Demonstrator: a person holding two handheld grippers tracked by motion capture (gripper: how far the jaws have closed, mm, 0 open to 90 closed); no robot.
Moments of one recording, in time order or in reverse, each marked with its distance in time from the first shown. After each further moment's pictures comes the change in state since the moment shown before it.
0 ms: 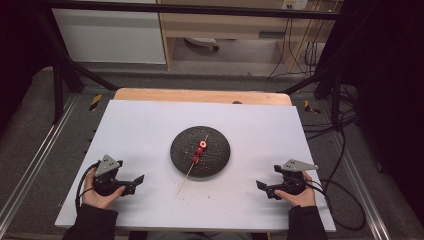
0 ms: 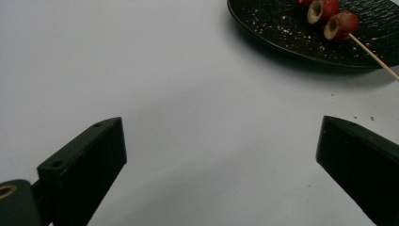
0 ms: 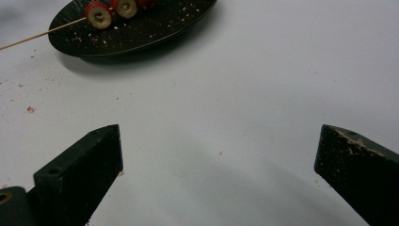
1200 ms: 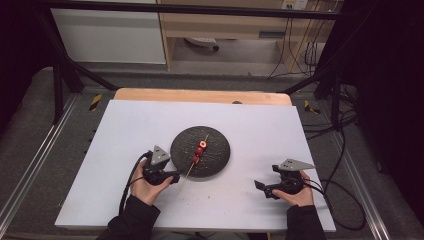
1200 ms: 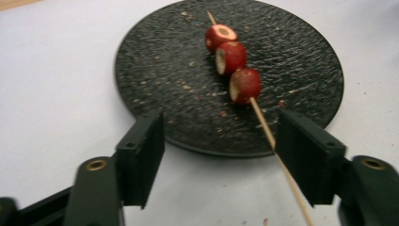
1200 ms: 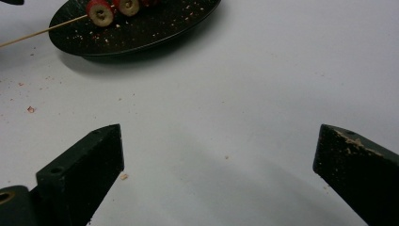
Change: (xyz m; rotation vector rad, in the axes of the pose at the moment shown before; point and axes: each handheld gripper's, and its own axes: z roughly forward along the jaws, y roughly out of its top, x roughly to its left) left arm -0.102 0.067 0.065 0.068 -0.037 0.070; right arm 0.004 0.003 0.004 0.012 -0.004 -0.014
